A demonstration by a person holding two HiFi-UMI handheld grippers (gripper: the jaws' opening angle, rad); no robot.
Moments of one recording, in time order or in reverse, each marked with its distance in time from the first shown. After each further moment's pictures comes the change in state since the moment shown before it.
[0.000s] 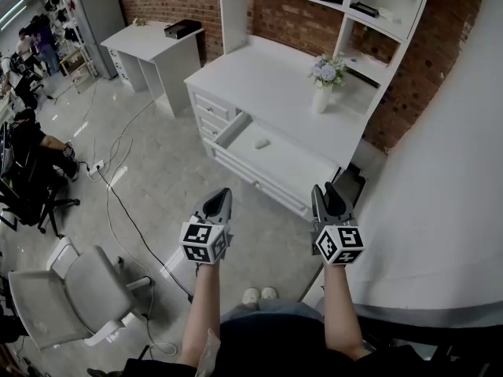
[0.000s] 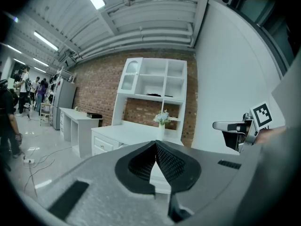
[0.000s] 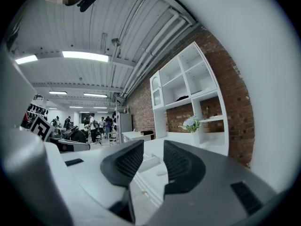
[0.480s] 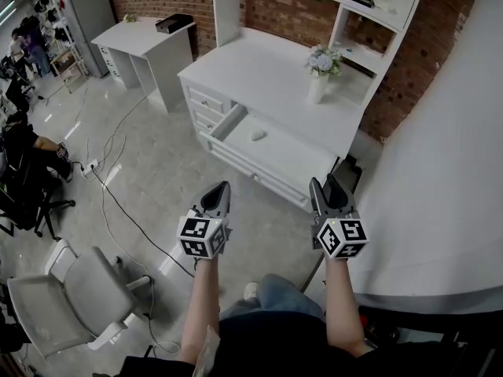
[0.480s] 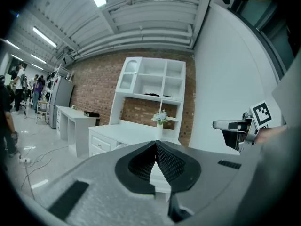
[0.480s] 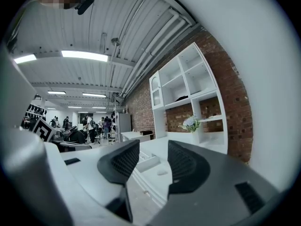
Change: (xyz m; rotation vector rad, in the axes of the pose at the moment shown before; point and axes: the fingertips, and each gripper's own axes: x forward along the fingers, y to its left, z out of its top) left arm 0.000 0.006 -0.003 -0.005 -0.003 -0.041; right arm -0.004 0.009 0.000 0.005 -0.001 -0.018
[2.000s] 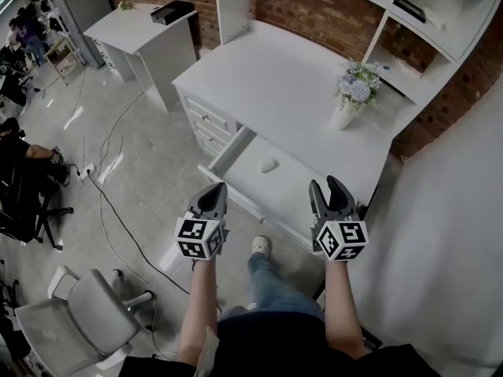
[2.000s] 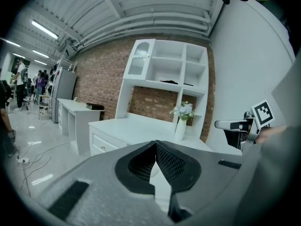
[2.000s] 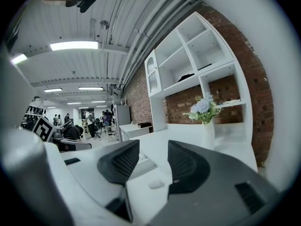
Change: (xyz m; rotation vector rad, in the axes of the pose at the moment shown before) left arm 0.190 0.142 0.000 -0.045 0.092 0.061; right arm 0.238 -0.062 -0.039 0.018 0.112 0.029
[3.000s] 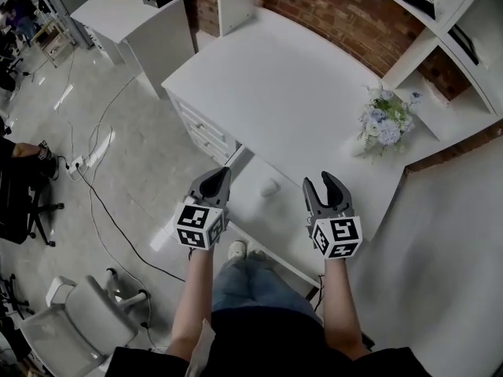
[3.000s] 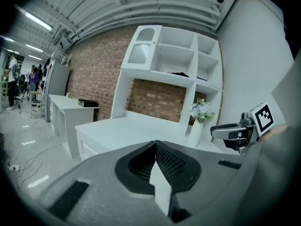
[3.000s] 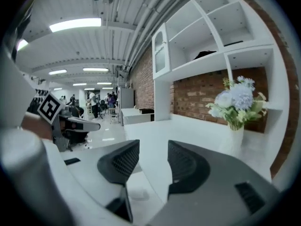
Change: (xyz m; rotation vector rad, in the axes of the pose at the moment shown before) left arm 0.152 0.071 0.046 -0.003 0.048 -0.039; right arm 0.166 -0.029 -0.005 -0.157 0.186 0.057
